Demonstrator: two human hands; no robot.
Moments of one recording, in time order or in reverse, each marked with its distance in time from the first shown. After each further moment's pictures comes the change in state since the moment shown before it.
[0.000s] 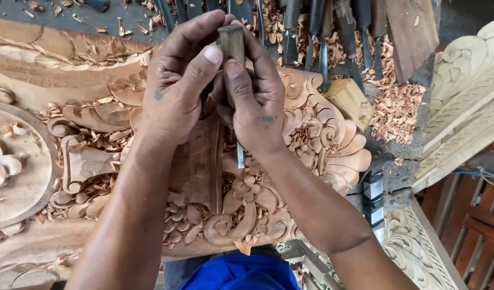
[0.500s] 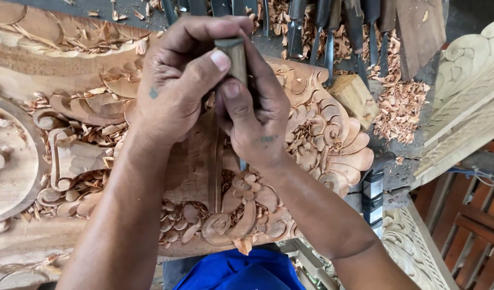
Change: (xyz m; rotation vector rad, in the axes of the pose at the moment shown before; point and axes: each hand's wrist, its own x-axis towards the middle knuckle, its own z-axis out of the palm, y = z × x) left_hand -0.007 0.005 -0.004 -0.021 -0.067 -0.010; right_hand -0.013 -0.003 0.005 -0.120 -0.046 -0.088
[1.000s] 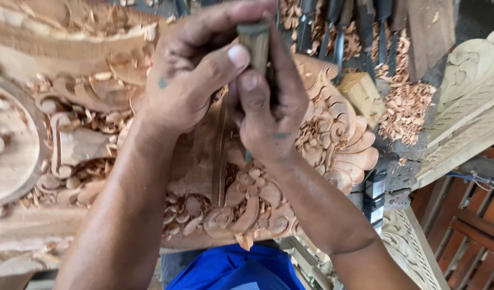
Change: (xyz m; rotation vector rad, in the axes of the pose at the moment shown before) left_hand -0.001 0.000 -0.002 -0.058 -0.113 0.087; right_hand -0.001 0.003 0.003 -0.077 0.031 -0.161
